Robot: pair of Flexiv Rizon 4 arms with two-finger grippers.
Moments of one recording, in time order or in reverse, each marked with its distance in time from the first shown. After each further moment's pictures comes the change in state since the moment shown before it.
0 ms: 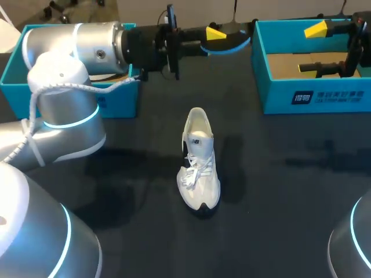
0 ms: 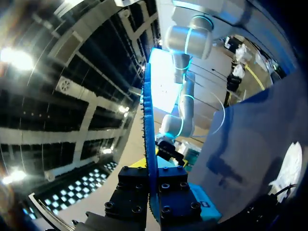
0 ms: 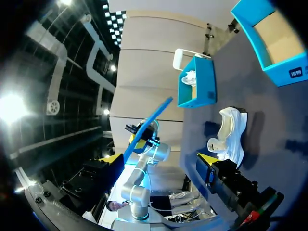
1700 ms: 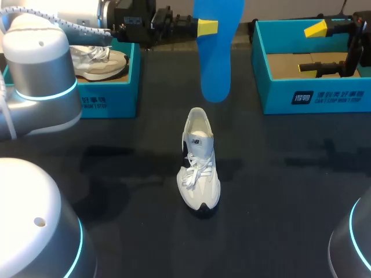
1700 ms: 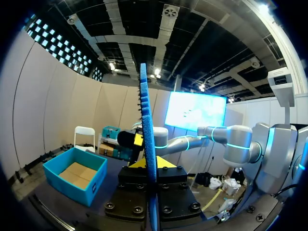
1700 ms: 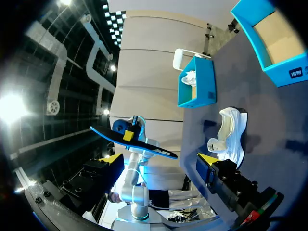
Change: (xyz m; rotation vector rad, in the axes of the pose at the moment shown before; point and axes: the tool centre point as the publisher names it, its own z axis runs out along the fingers) left arm -0.018 -0.020 -0.012 -0.133 0.087 -1.343; right arm 0.000 0.001 0.000 0.001 -0.001 0.001
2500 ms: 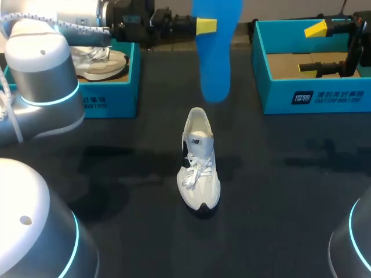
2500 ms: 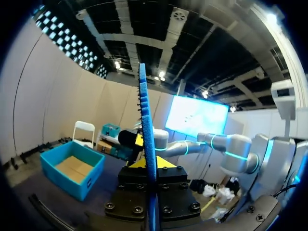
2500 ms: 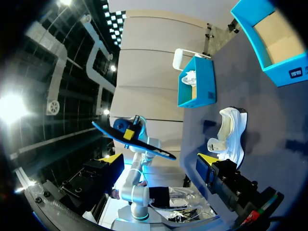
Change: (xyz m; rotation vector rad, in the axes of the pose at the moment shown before) left arm -0.003 -0.001 -0.004 0.024 -0.010 -0.125; right arm 0.000 0.000 0.000 0.000 0.001 0.000
